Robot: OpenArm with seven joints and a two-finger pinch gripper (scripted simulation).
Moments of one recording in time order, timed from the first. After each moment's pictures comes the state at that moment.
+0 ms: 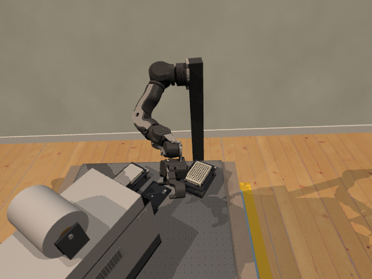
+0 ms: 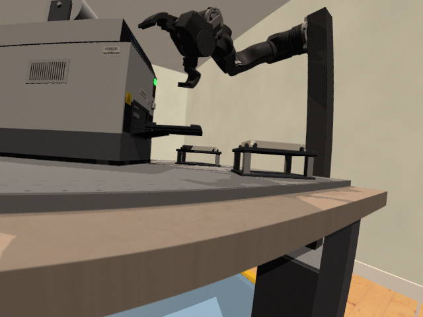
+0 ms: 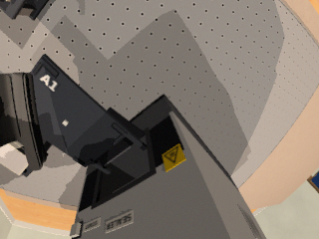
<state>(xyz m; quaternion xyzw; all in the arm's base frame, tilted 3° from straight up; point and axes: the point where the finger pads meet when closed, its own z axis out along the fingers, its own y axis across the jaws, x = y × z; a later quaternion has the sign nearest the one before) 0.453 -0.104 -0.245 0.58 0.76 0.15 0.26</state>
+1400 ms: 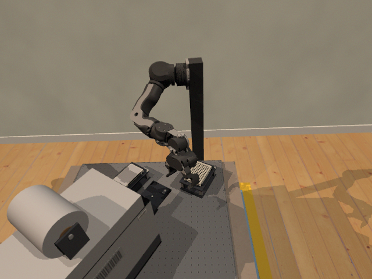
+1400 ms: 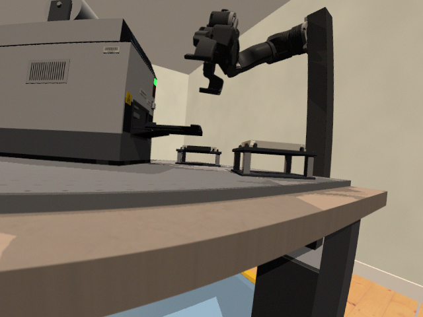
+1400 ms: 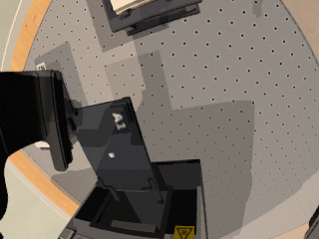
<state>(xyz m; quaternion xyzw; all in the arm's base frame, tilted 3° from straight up) 0.372 -0.058 -0.270 0.42 0.90 0.08 0.10</state>
